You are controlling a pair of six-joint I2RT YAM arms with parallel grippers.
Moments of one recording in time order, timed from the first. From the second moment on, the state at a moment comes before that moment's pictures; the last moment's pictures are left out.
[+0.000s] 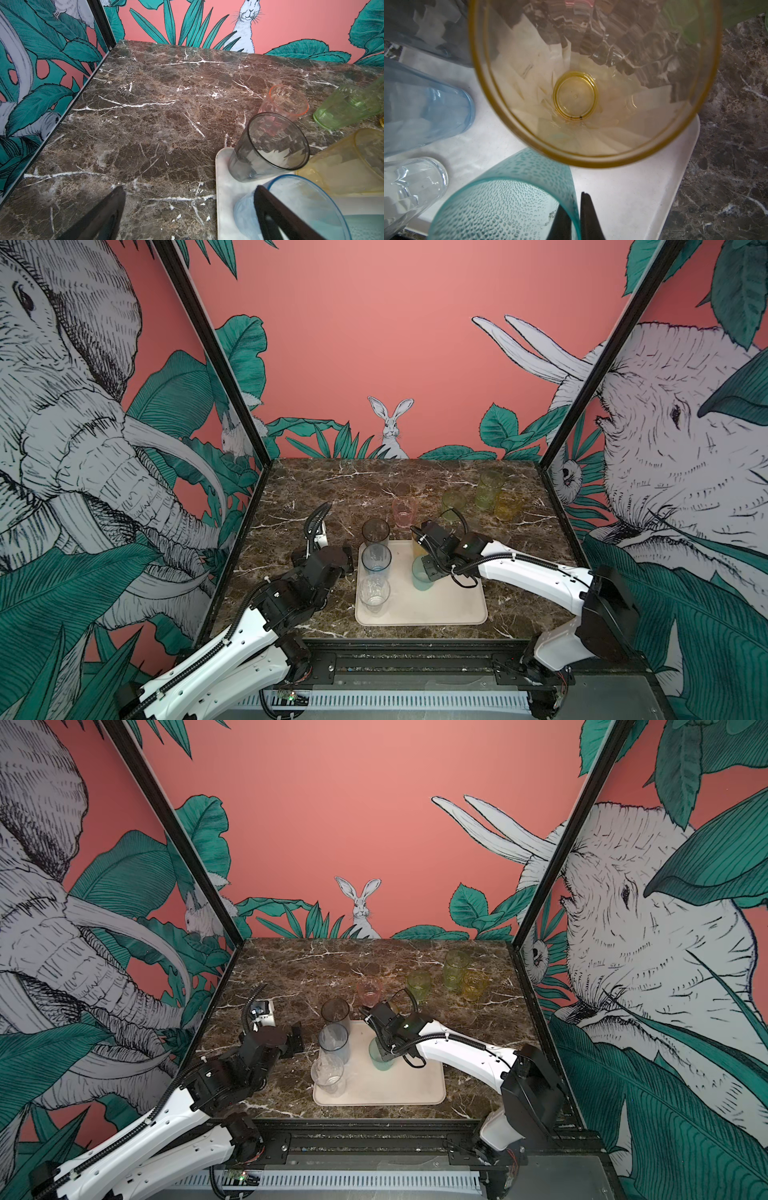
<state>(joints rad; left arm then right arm) -0.83 0.73 0.70 -0.65 -0.71 -0.58 0.92 1.53 1.12 -0.79 0.25 0.45</state>
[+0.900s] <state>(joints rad) -0.83 0.73 0.69 -0.65 -0.71 -0.58 0.91 1.55 1.13 -0.77 0.26 0.48</state>
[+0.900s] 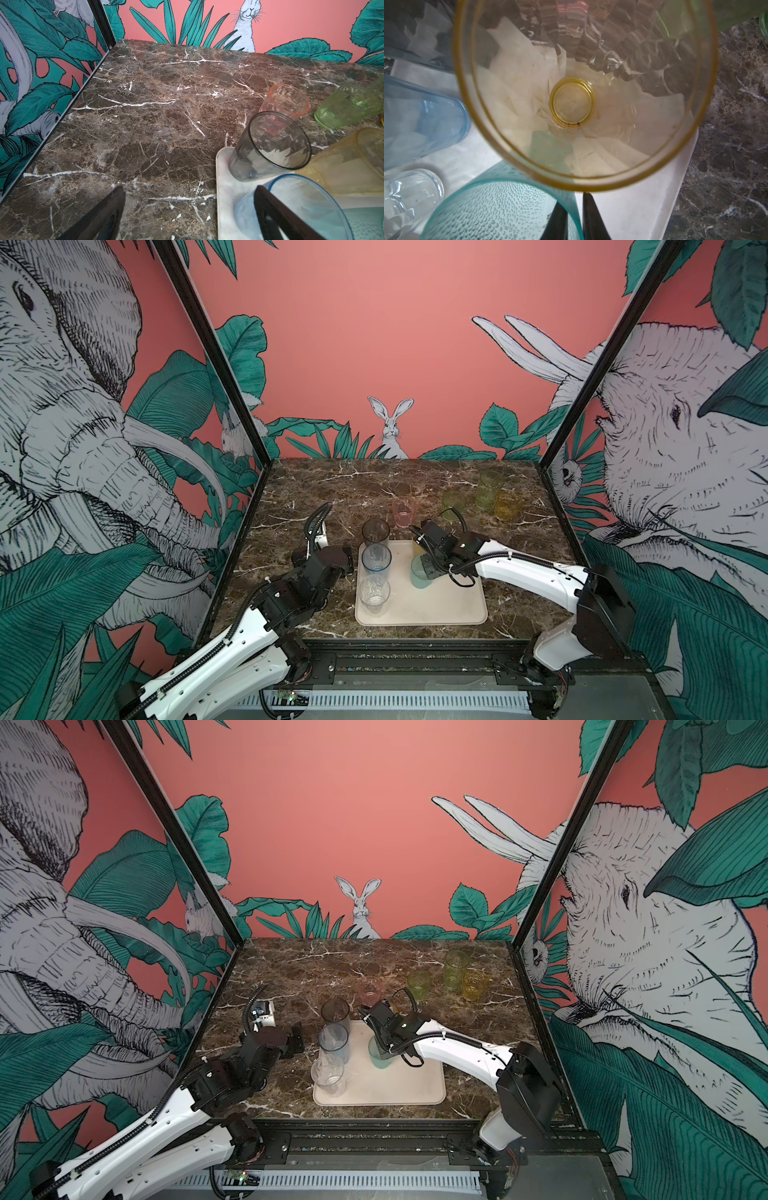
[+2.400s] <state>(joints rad) -0.83 0.77 0.71 -0.63 -0.72 -0.54 0.65 1.36 1.48 -0.86 0.32 0.24</state>
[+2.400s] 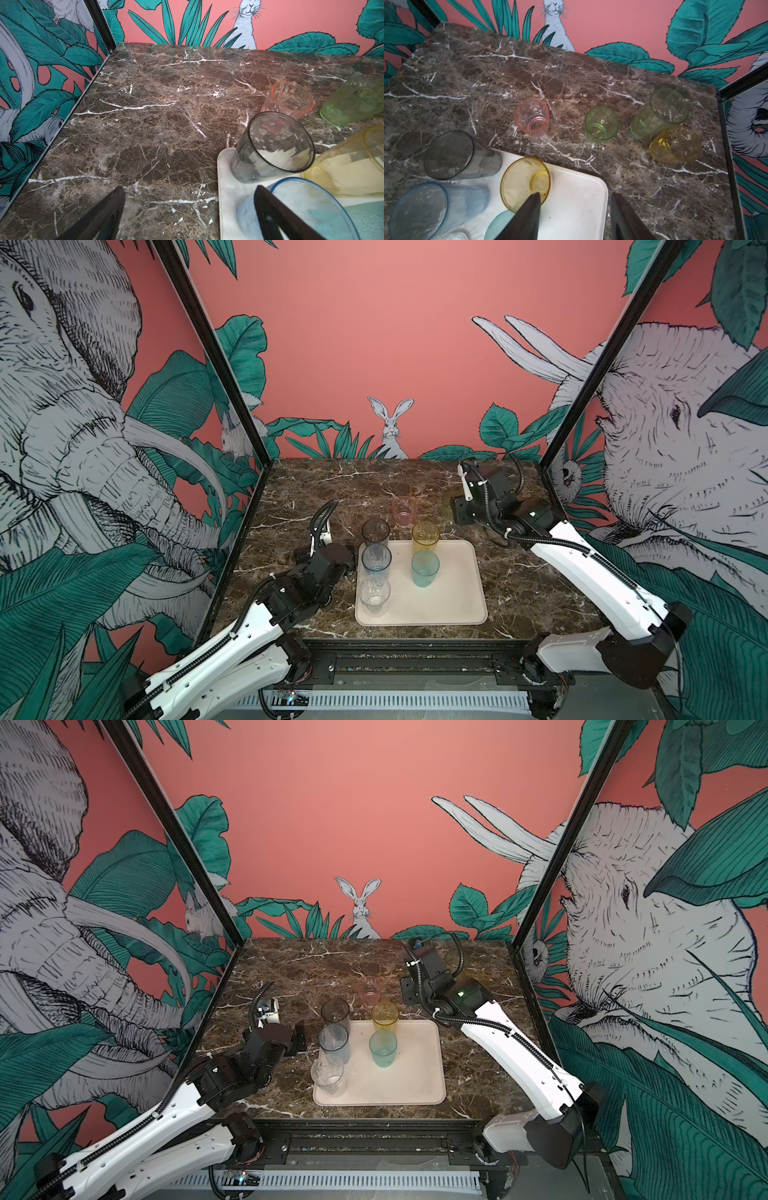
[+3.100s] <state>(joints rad) -0.83 0.80 0.73 -0.58 -0.81 -0.44 0.18 1.52 1.59 -0.83 0.17 0.21</state>
